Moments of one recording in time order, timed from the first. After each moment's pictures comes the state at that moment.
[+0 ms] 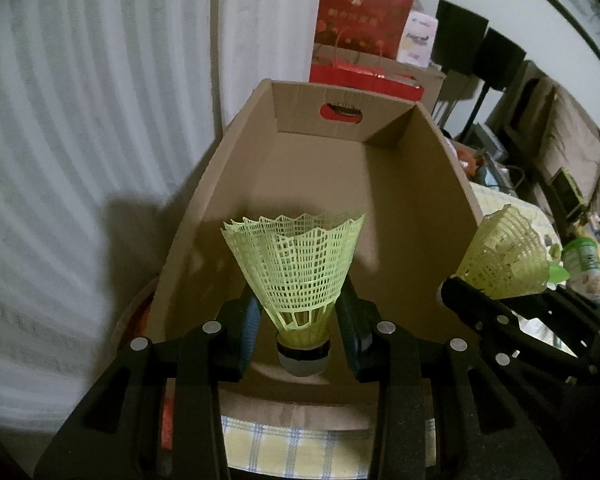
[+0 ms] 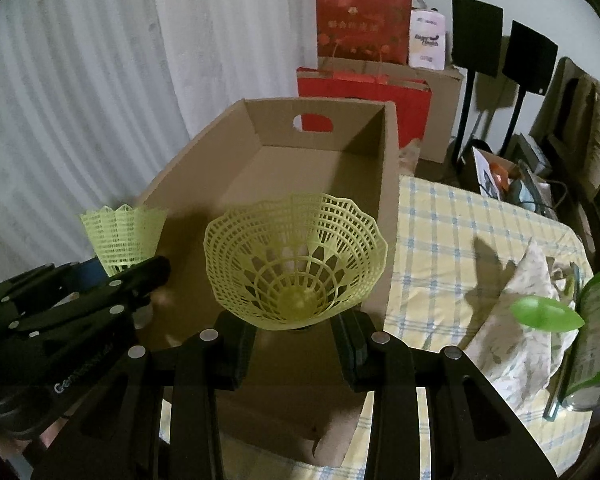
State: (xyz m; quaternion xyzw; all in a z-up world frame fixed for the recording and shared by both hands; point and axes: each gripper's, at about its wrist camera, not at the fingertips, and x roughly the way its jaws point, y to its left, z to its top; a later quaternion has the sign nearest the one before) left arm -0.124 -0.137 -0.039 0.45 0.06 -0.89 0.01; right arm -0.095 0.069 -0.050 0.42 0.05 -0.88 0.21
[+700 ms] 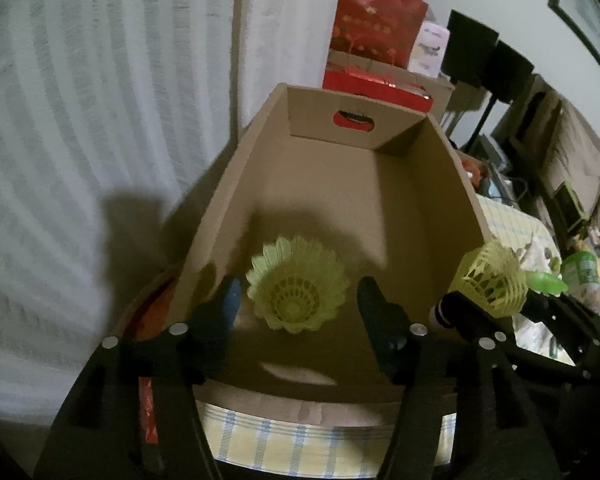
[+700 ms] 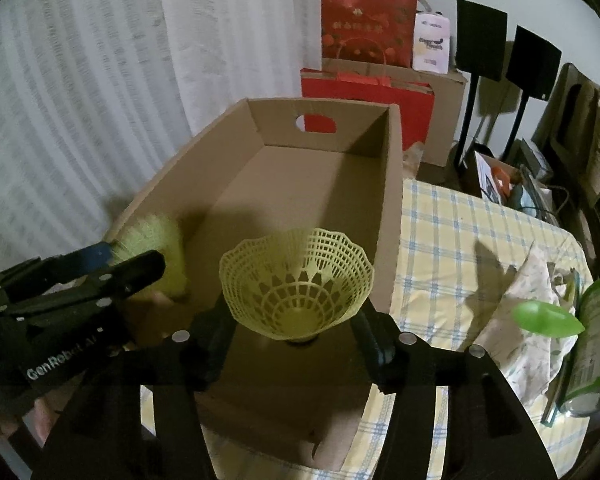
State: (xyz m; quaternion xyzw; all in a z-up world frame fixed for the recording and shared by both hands) left arm -0.121 -0.153 -0.032 0.44 0.08 -0.89 0.02; right arm -0.093 0.070 -0.049 0.41 0.06 -0.88 0.21
